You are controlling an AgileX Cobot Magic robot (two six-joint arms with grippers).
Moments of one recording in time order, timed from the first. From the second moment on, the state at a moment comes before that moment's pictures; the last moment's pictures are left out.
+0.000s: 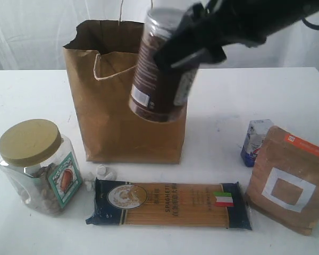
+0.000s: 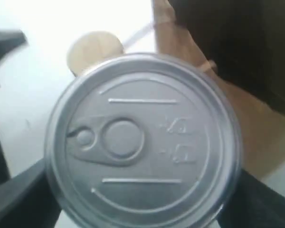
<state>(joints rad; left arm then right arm) 0.00 0.34 0.03 0.07 0.02 -0.14 0.38 1.35 -1.39 0.70 1.07 -0.69</state>
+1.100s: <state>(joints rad) 0.00 0.34 0.03 0.07 0.09 -0.14 0.38 1.59 -1.59 1.30 0.63 -1.23</state>
